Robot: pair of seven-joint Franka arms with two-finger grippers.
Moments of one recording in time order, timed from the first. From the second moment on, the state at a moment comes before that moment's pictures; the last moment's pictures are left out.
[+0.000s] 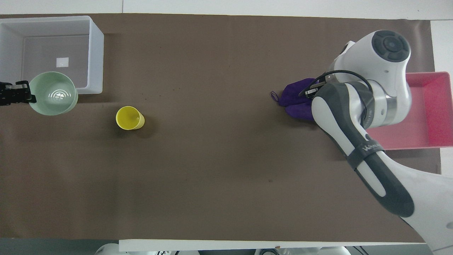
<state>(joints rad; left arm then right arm) 0.03 0.00 0.02 -1.88 -0.07 1.97 -0.12 0.22 0.20 -0.08 -1.84 0.08 1.99 -0.10</state>
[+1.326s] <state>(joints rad) 0.07 0.46 0.03 -1.62 -0.08 2.27 -0.13 -0.15 -0.03 -0.09 -1.98 -0.07 1.92 -0.25</state>
